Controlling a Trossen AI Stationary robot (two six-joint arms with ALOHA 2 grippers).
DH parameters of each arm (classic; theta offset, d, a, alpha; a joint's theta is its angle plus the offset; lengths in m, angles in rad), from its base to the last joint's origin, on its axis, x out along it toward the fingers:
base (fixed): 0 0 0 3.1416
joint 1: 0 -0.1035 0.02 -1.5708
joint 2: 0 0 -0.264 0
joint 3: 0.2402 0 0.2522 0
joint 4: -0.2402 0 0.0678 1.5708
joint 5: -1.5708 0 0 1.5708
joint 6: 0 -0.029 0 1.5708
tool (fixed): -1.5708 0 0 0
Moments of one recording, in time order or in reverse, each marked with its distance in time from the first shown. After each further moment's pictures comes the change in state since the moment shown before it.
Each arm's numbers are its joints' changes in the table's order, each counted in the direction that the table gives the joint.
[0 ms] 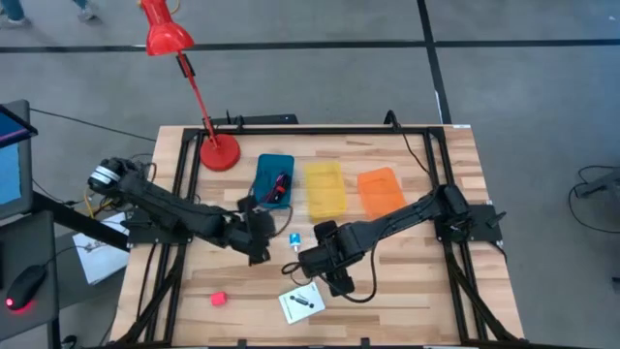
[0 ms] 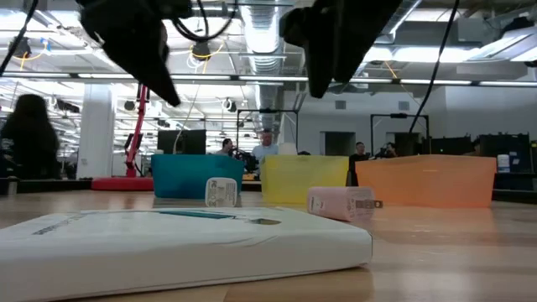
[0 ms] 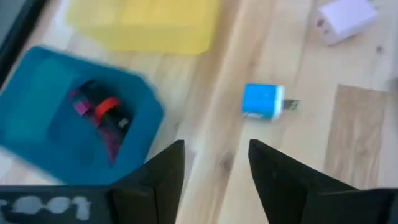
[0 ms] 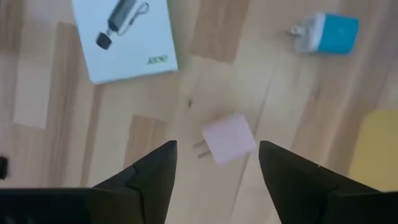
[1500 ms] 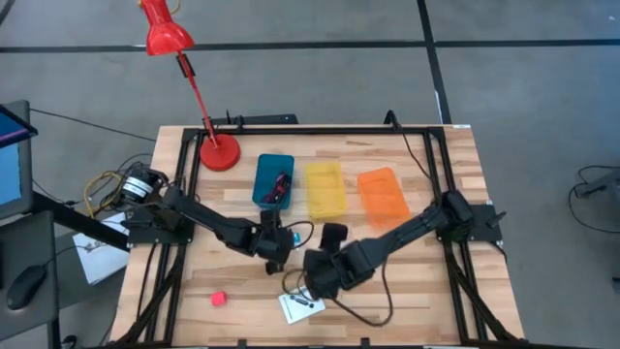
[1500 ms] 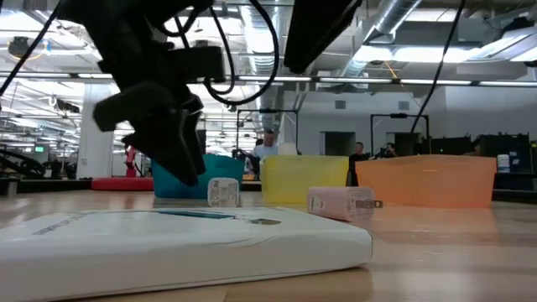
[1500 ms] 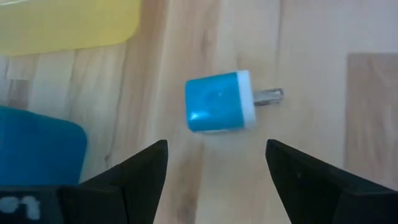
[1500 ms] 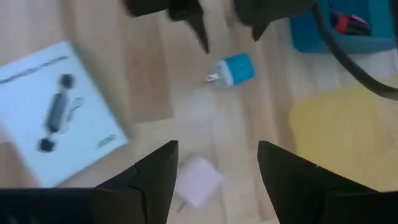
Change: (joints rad) left arm -0.037 -0.294 -0.016 0.264 0.114 -0.170; right arm -0.106 0.002 0.000 0.080 0.415 -0.396
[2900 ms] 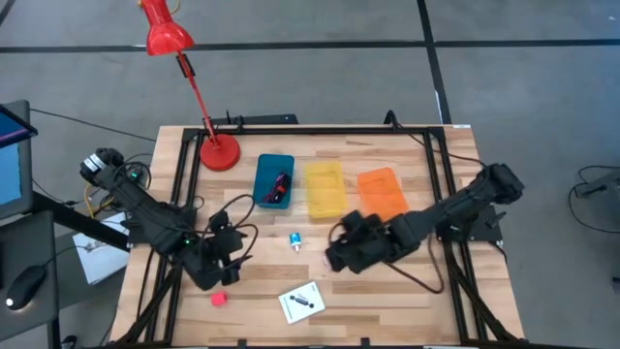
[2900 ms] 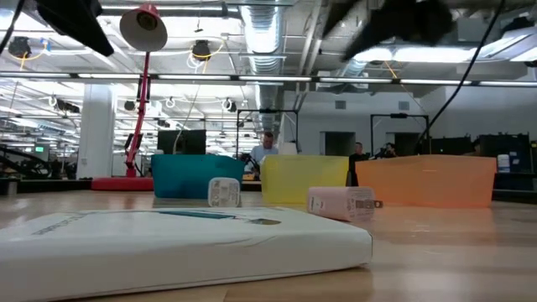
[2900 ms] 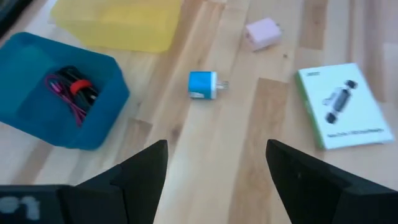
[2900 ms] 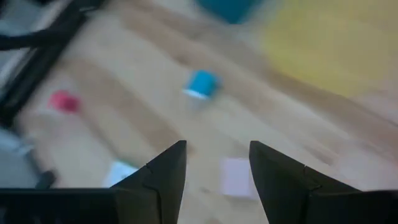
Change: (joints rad) left arm 0.389 0.484 0.000 -0.444 -0.237 0.543; right arm 0.018 0.441 -0.539 0.371 0.027 -0.767
